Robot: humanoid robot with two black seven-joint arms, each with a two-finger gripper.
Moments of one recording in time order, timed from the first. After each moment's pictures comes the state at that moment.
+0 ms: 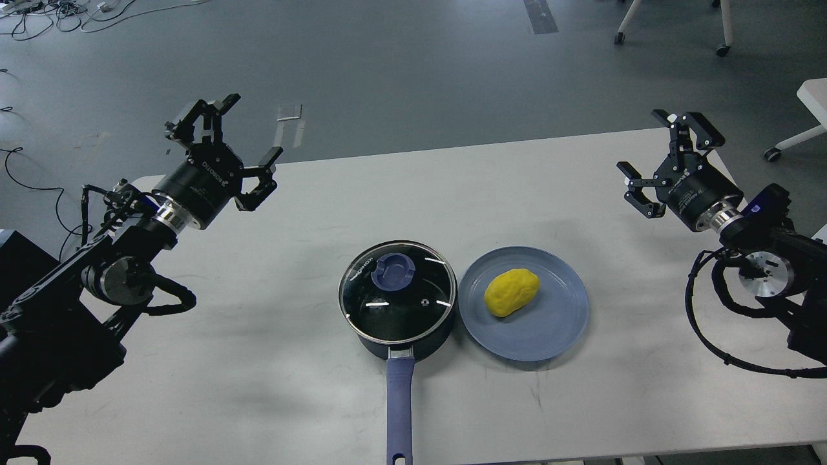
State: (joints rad) left arm -0.73 0.51 -0.62 -0.87 0.05 -0.49 -0.29; right arm 0.67 -0.40 0.47 0.57 -0.03 0.49 0.49
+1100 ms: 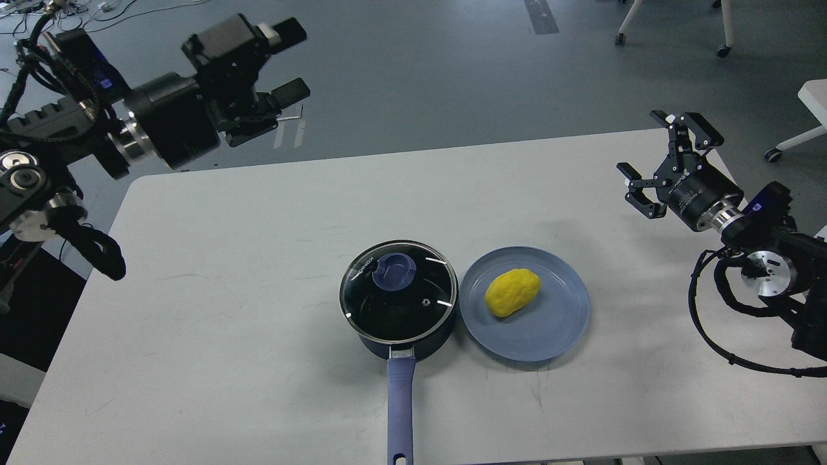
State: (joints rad) left arm -0.97 0.80 -0.62 -1.49 1.02 -0.49 -0.32; right arm 0.68 -0.42 0.44 0.57 -0.04 0.49 0.49
